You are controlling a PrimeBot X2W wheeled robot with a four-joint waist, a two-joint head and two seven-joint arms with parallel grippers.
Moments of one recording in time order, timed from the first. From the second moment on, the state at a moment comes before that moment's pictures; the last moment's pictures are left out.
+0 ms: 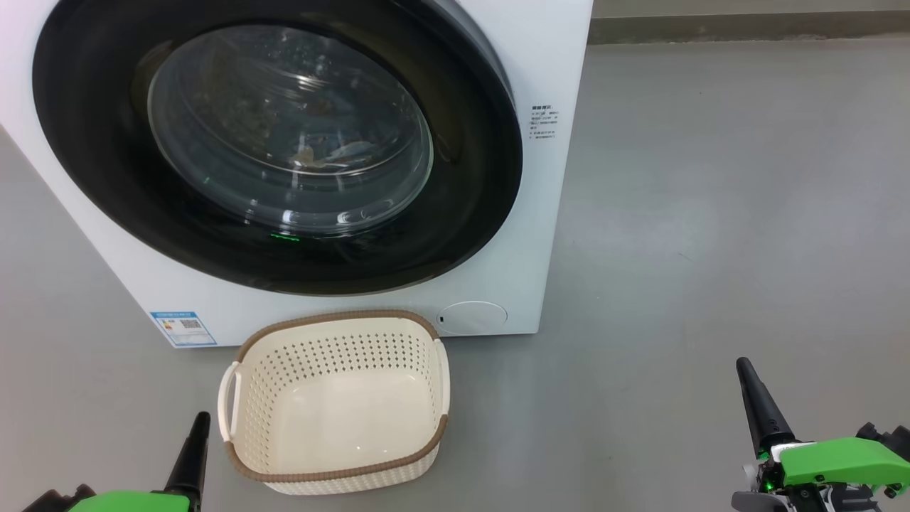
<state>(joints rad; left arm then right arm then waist) -0.05 0.05 0.06 0.28 -1.40 -0.13 0.05 -0.09 -0.08 -0.09 0.30 1.43 0.14 0.05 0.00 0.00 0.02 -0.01</state>
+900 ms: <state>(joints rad) -0.07 0.04 0.08 0.27 -1.60 -0.13 0.11 -0.09 -0.05 -0.13 0.28 1.60 0.13 0.11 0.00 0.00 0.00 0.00</state>
